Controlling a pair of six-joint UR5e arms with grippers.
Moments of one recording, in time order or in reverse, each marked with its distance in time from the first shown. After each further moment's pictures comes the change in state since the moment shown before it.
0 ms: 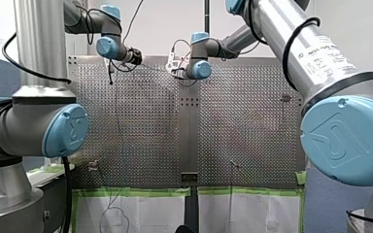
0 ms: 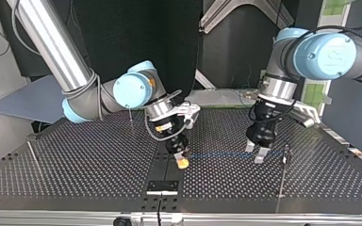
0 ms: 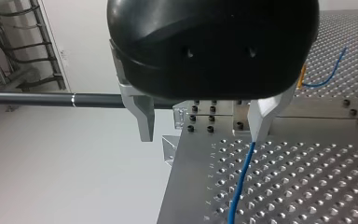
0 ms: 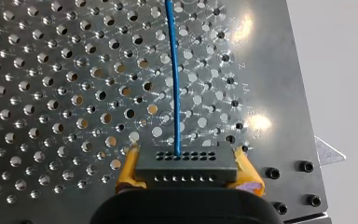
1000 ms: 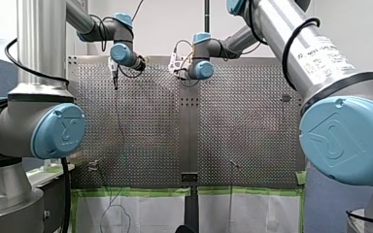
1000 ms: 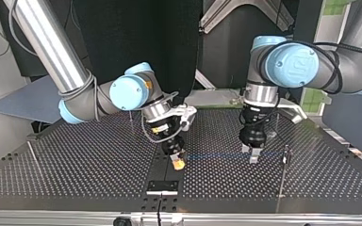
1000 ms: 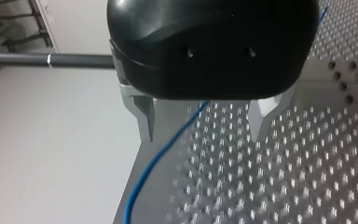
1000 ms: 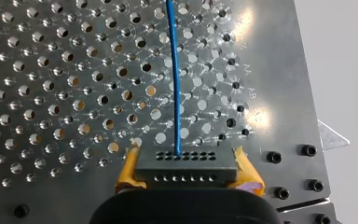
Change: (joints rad) left arm -0.093 -0.081 0.031 0.018 -0.257 0.027; right arm -0.014 0.000 0.000 0.006 0.000 0.000
